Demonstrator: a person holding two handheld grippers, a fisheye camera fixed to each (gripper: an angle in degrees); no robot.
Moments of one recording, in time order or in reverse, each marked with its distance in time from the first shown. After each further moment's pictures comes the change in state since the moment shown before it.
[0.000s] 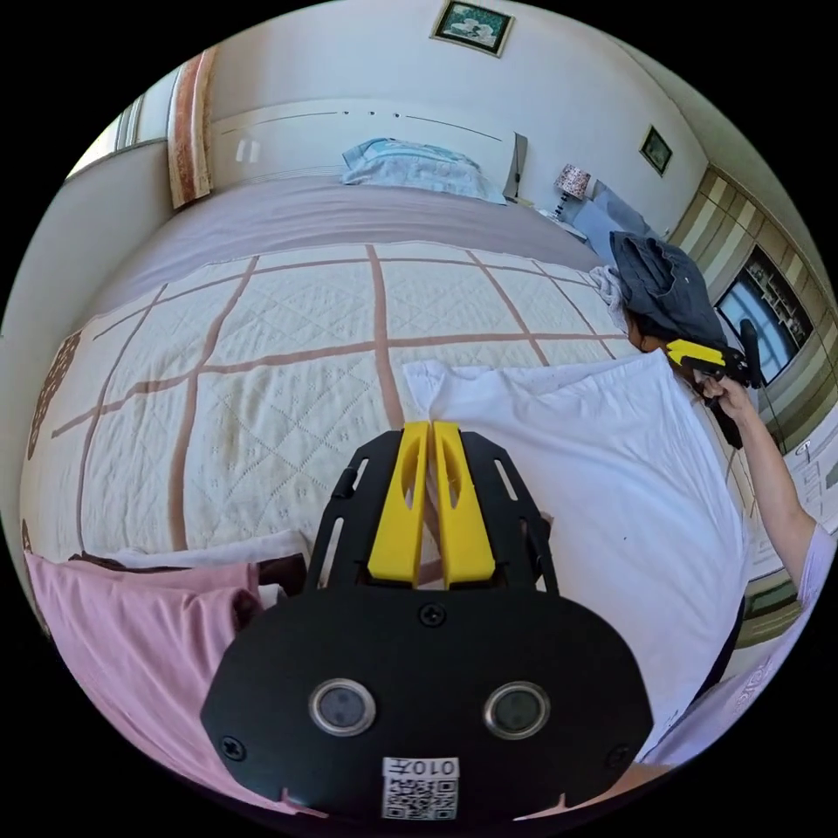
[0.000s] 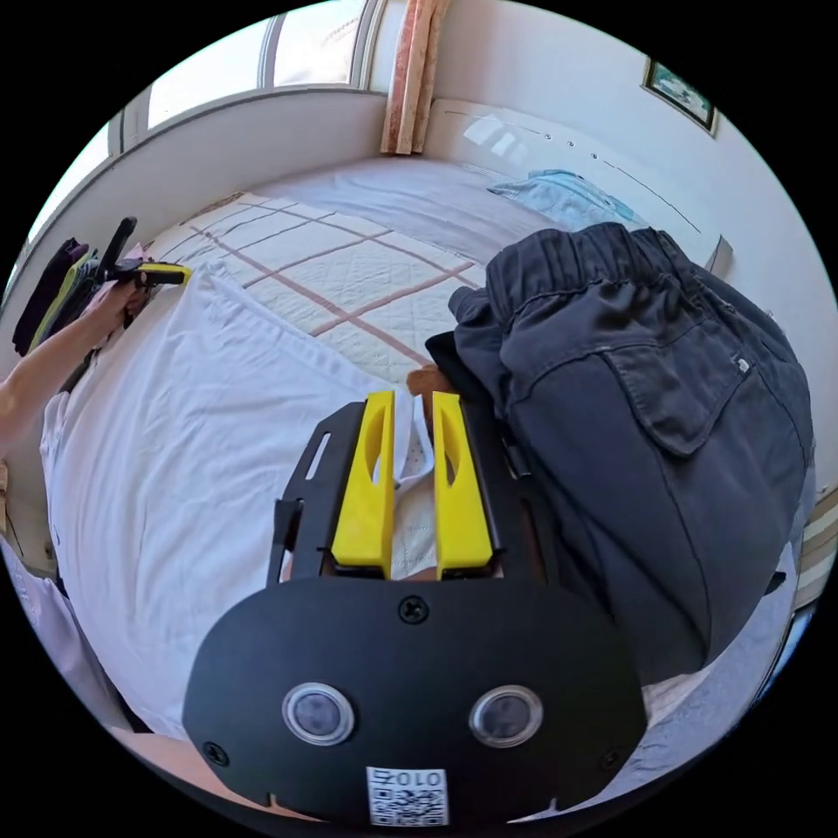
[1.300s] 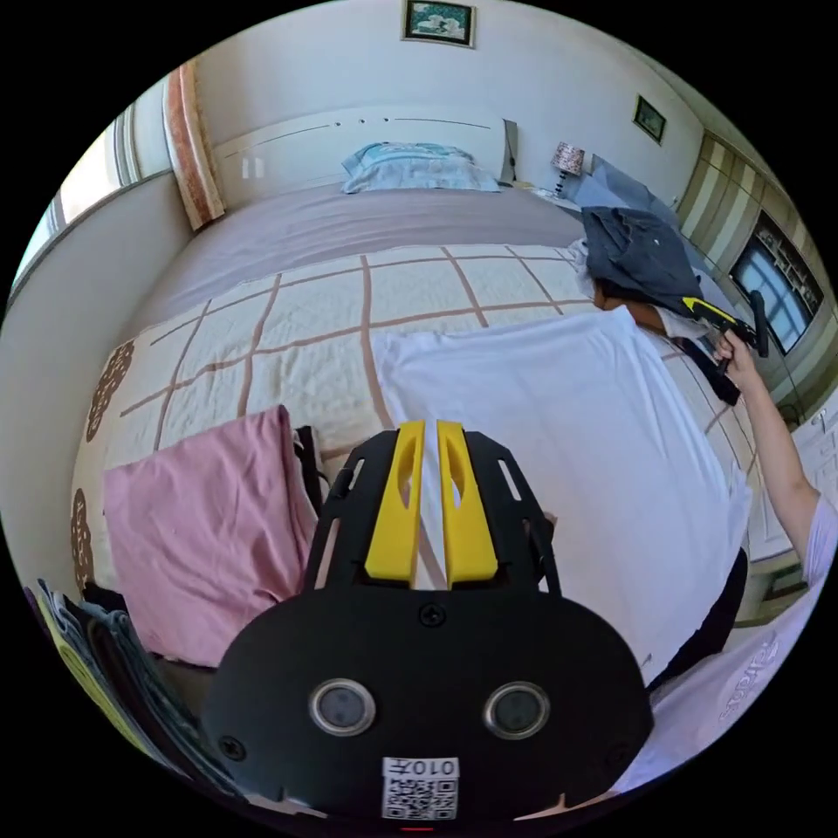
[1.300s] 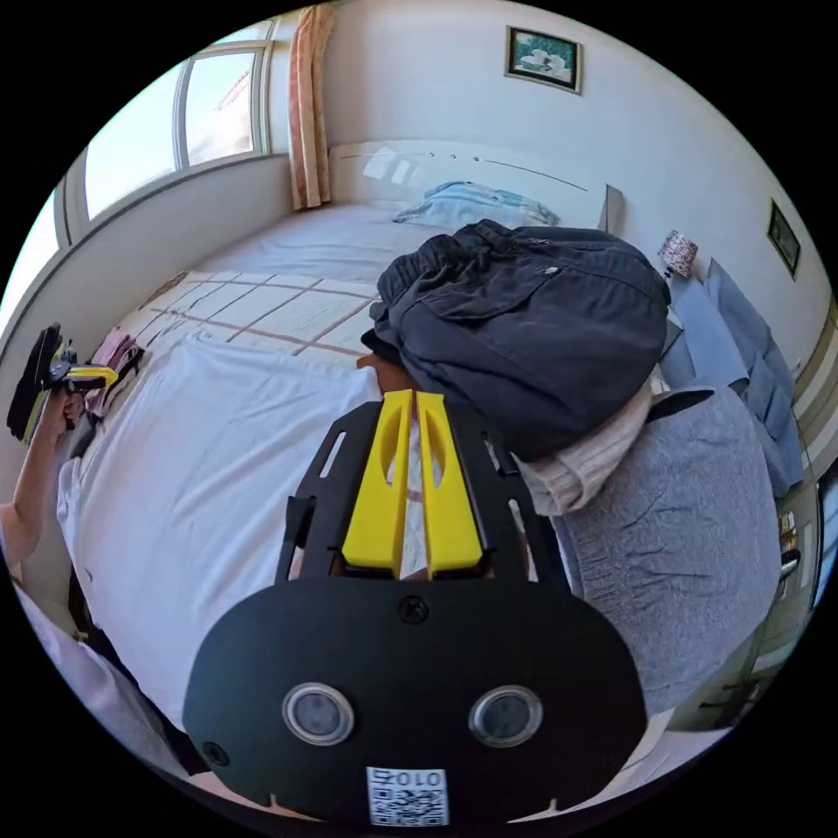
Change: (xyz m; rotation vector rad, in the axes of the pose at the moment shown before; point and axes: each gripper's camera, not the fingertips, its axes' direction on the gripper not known) left arm 0.116 0.170 -0.108 -0.102 0.007 0.101; right arm 0.001 0.132 -0.132 0.050 0.052 0.197
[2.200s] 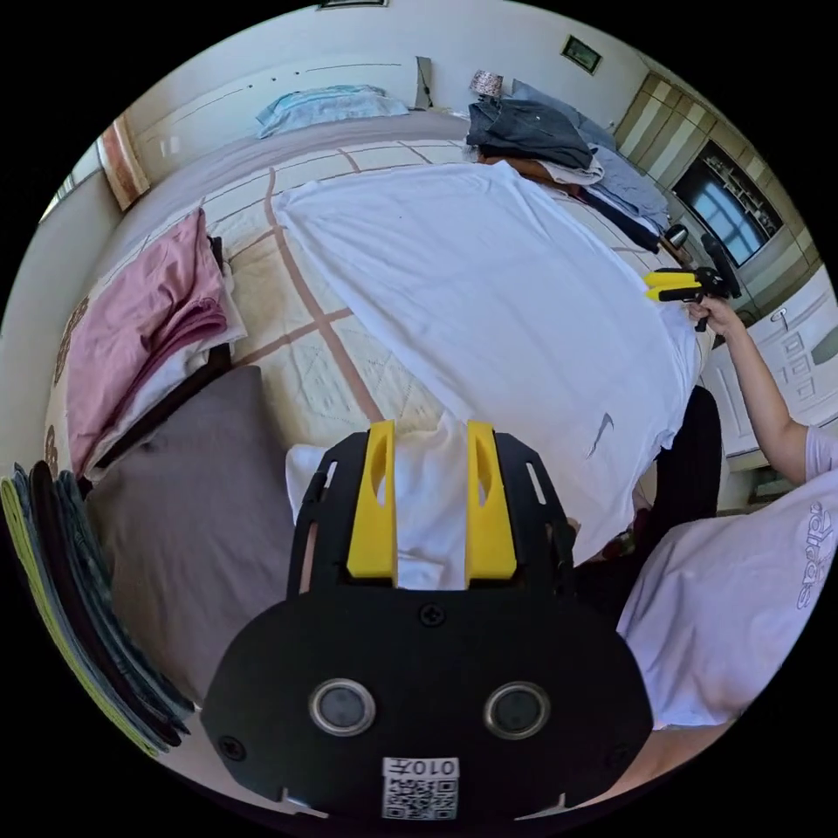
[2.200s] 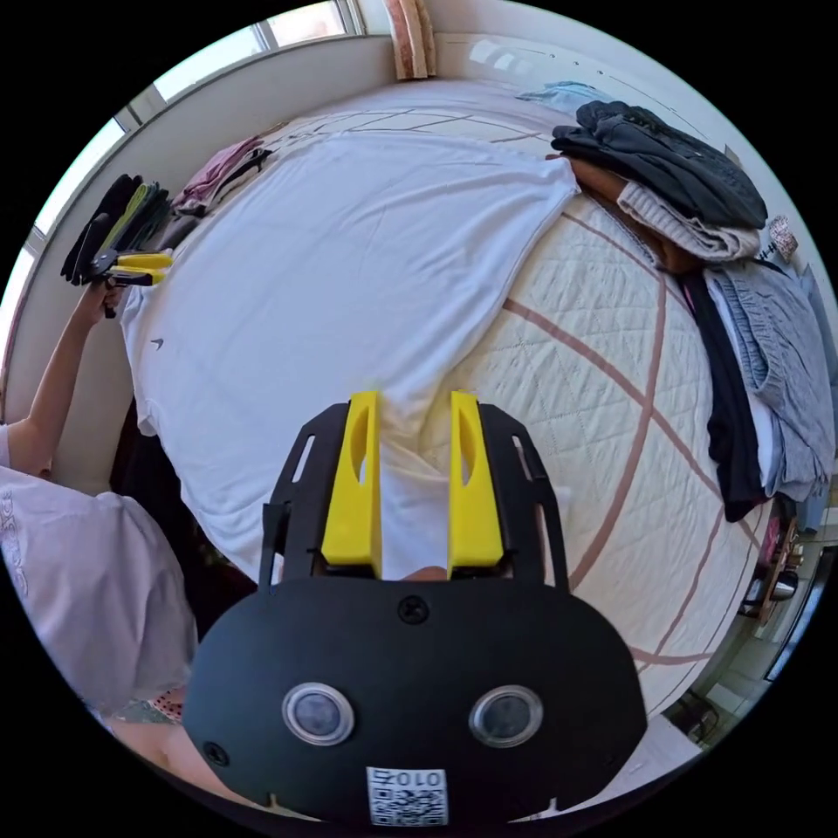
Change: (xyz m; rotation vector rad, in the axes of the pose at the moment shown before) left arm 0.115 0.275 -0.002 -0.192 0.050 0.127; right arm -0.100 0.239 -0.062 -0.353 -0.132 -0.099
